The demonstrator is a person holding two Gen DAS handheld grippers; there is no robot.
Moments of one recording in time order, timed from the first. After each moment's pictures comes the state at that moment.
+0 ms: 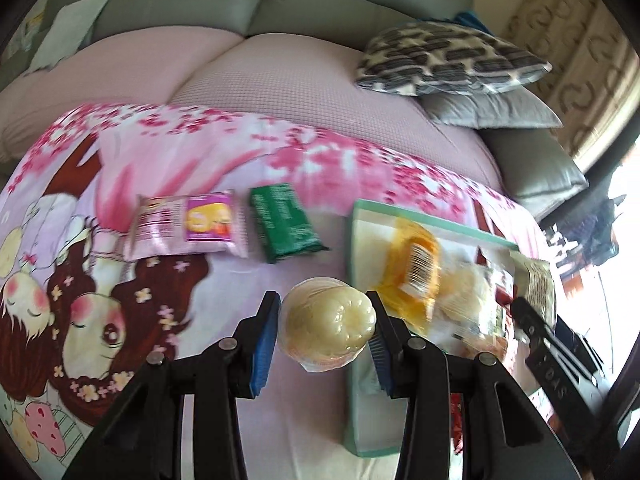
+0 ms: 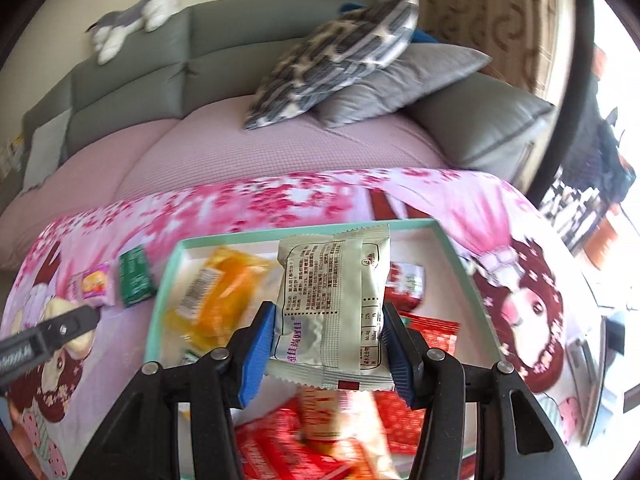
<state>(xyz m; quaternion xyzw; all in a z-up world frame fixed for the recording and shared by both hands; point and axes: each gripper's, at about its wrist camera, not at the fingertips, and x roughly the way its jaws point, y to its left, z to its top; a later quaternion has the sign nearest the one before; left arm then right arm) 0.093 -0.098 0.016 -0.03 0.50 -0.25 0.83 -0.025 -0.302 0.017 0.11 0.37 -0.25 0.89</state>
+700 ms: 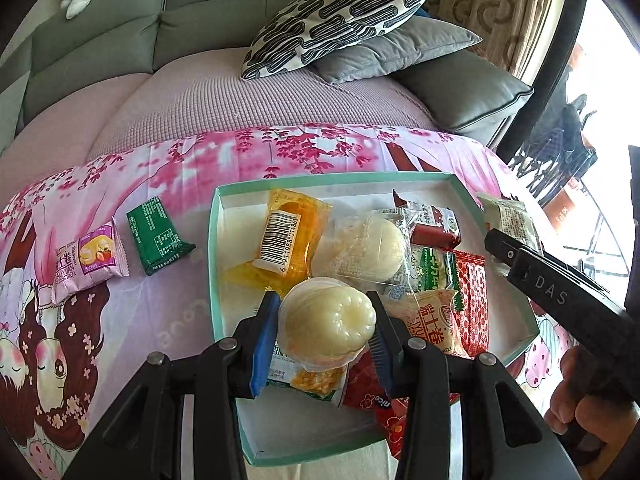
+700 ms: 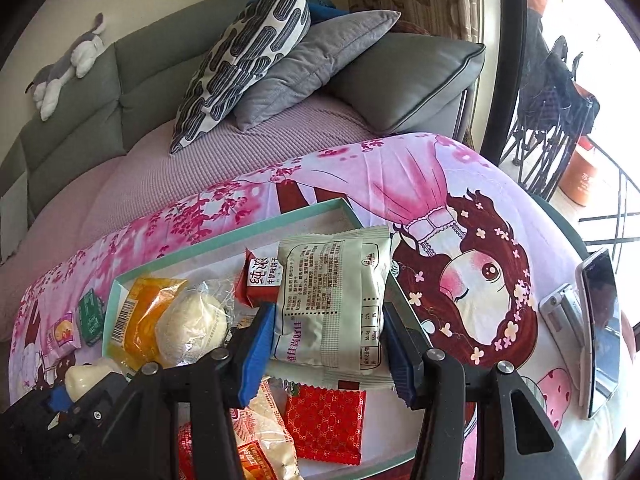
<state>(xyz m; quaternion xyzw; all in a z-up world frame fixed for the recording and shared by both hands) 0.036 -0.190 0.014 0.09 0.46 -0.34 0.82 -0.059 -0.368 0.004 0.19 0.36 -0.31 0.86</state>
